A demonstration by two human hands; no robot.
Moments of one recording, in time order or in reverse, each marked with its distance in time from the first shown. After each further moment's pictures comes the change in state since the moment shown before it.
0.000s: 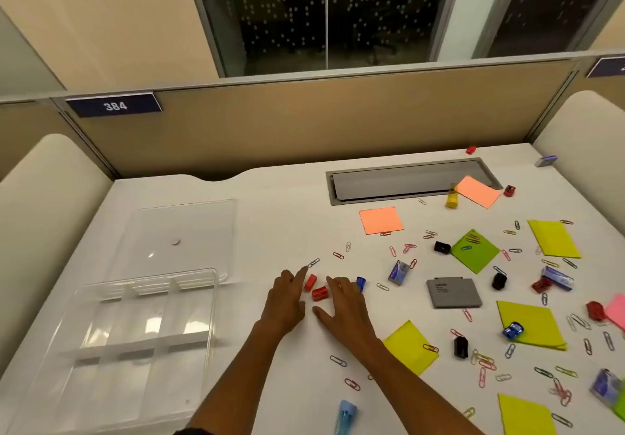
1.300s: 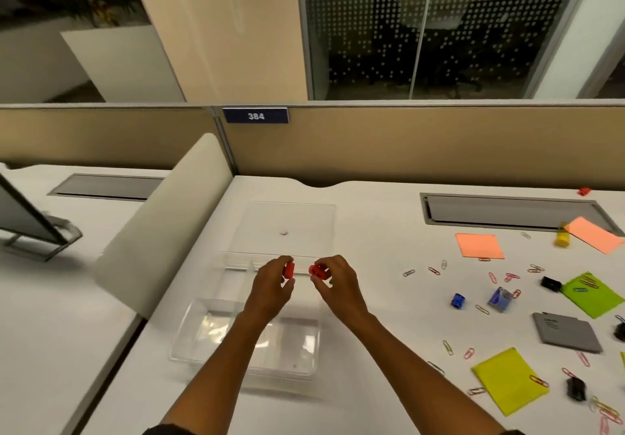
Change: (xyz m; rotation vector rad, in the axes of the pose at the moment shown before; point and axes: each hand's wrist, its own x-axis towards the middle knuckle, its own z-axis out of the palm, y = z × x) left_hand -0.116 -0.168 -0.116 -0.223 0.524 -0.071; right_hand 0.008 -0.209 0.046 0.435 0.177 -0.455
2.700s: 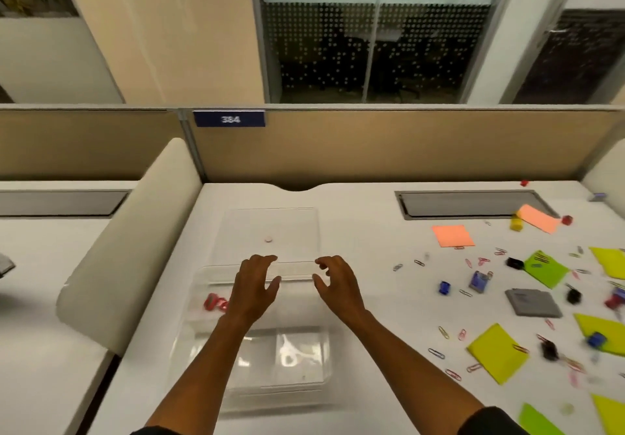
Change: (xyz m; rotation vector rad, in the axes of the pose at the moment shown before) left_hand 0.029 -0.066 -0.015 0.015 0.016 0.222; right_hand 0.011 0.006 0.031 -0.231 0.118 0.106
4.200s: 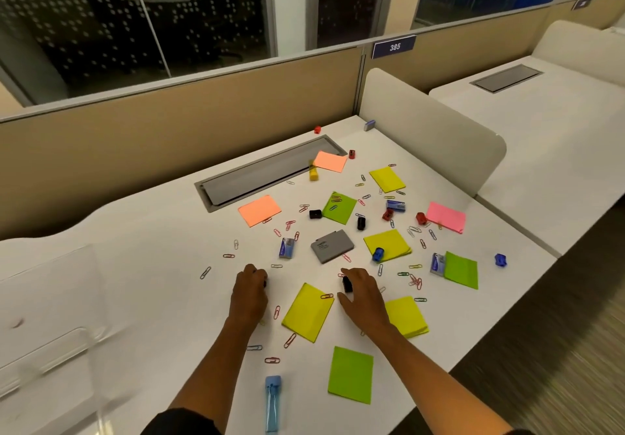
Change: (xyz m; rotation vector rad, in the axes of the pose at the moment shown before) left_hand 0.033 0.289 0.281 0.017 -0.474 0.145; right_hand -0.187 0.273 -0.273 -0.282 0.194 0.622
